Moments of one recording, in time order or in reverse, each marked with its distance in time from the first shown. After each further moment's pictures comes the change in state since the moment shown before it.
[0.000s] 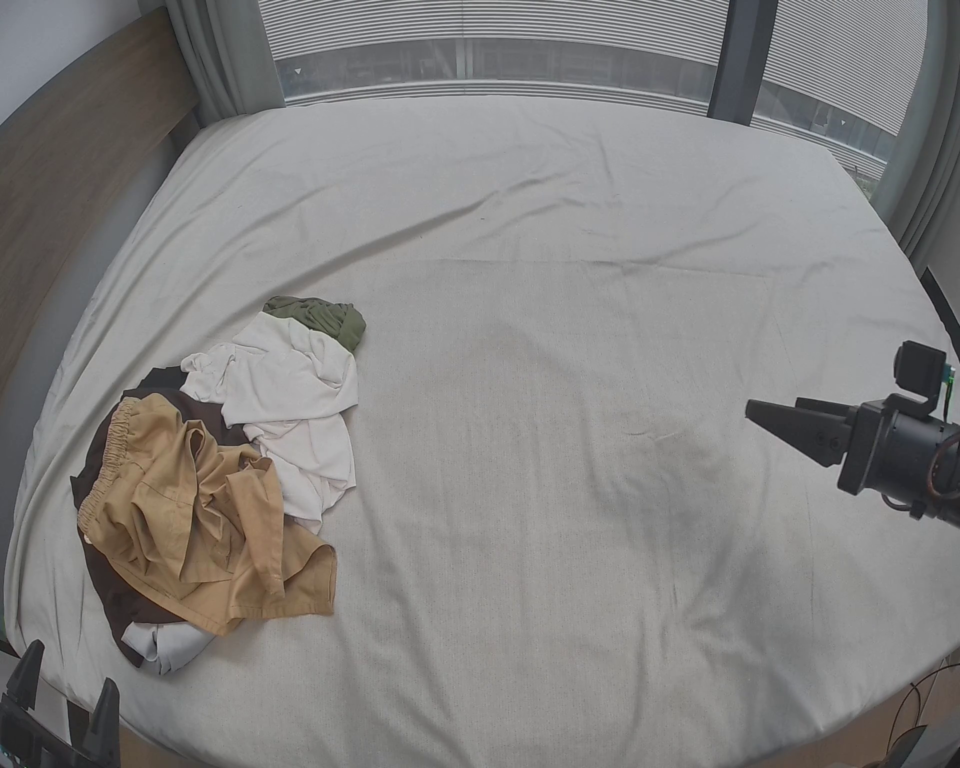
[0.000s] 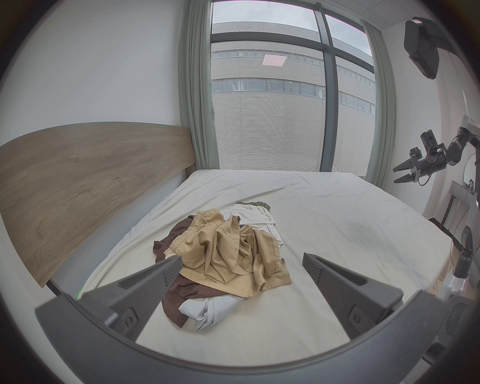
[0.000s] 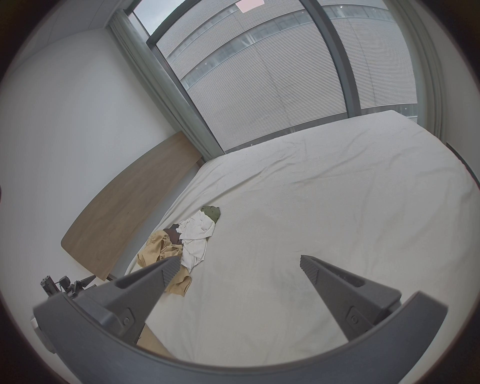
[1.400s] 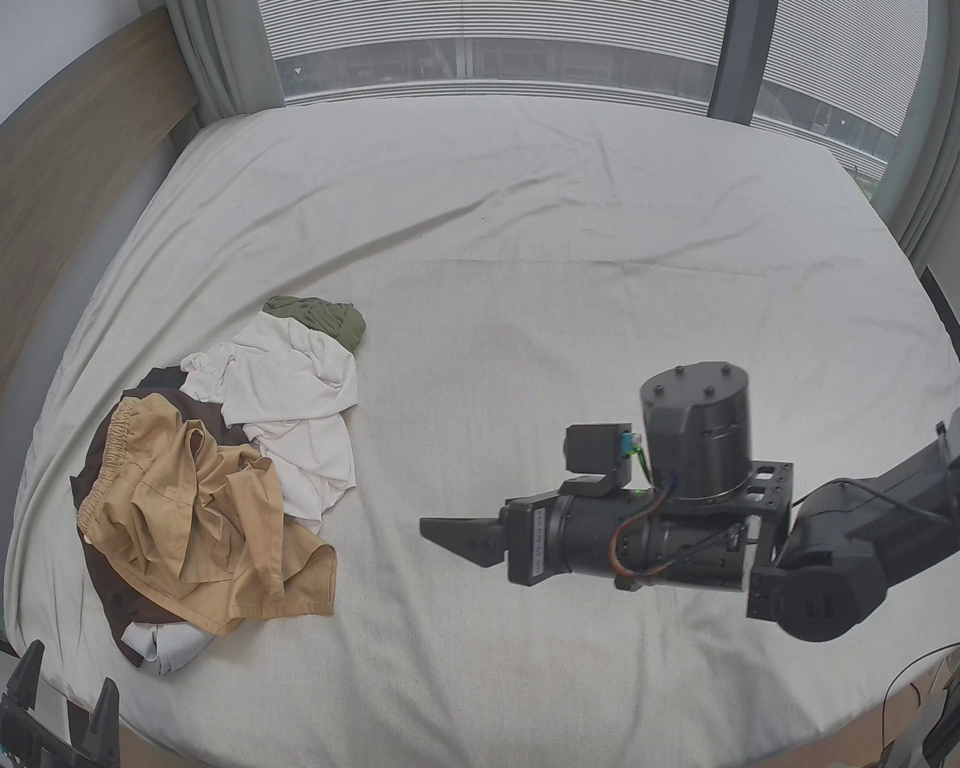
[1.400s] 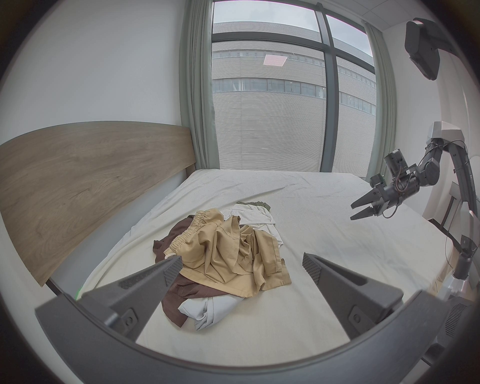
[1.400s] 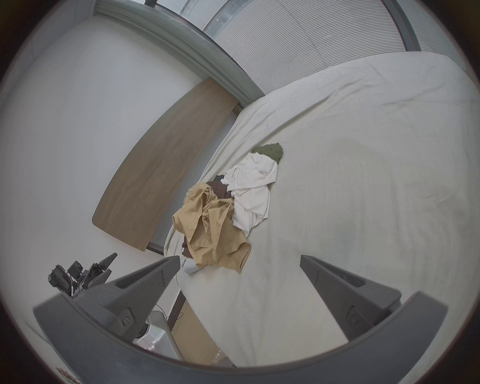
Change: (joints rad) left arm 0.000 0.000 0.000 0.000 0.001 -0.005; right arm 0.393 0.631 -0.296 -0.155 0.008 0.156
